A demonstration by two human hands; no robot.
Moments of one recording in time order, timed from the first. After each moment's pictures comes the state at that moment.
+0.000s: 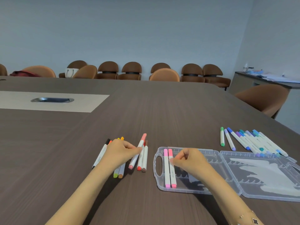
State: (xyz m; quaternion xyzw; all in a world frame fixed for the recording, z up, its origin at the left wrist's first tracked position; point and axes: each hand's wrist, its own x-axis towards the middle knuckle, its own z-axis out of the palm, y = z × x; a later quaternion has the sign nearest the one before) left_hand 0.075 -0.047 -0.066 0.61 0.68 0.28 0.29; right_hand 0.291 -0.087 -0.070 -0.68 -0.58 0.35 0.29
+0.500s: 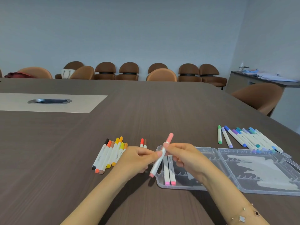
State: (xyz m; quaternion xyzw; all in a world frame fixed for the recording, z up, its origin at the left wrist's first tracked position) left_hand 0.108 -0.092 -0.058 0.62 0.56 0.33 0.43; right_hand 0.277 -0.096 -0.053 -0.57 -0.53 0.50 0.38
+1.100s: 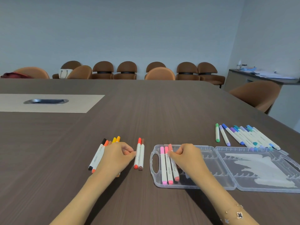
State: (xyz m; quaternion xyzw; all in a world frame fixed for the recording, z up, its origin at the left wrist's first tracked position) left_hand 0.074 -0.054 -0.089 0.66 0.66 0.31 0.18; right_hand 0.286 -0.078 -0.088 -0.73 -0.58 0.19 0.31
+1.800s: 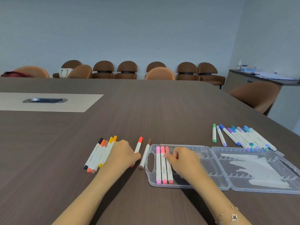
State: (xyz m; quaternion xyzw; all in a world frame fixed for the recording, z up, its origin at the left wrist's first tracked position) left_hand 0.108 -0.049 -0.078 0.64 0.72 0.19 0.17; right_hand 0.293 -0.088 -0.089 -0.71 -0.65 0.14 0.23
